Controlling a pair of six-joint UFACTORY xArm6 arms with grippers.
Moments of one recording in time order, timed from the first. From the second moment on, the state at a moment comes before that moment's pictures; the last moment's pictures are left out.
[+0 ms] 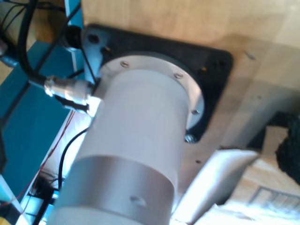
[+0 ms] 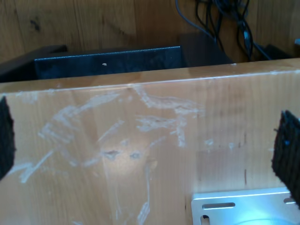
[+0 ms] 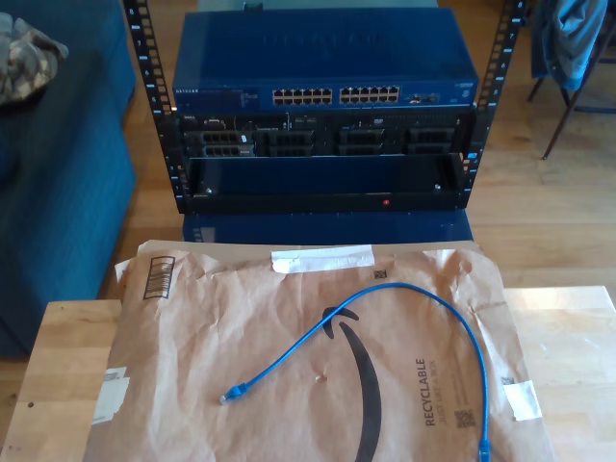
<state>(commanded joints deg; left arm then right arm) 76.7 -29.2 -32.8 2.3 93.7 -22.6 -72.2 -46.6 -18.3 1.1 64.7 25.9</state>
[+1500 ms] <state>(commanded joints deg) 34.1 -25.4 -36.2 -13.8 88.2 -64.1 24.7 -22.0 -44.9 1.7 64.3 97.5</state>
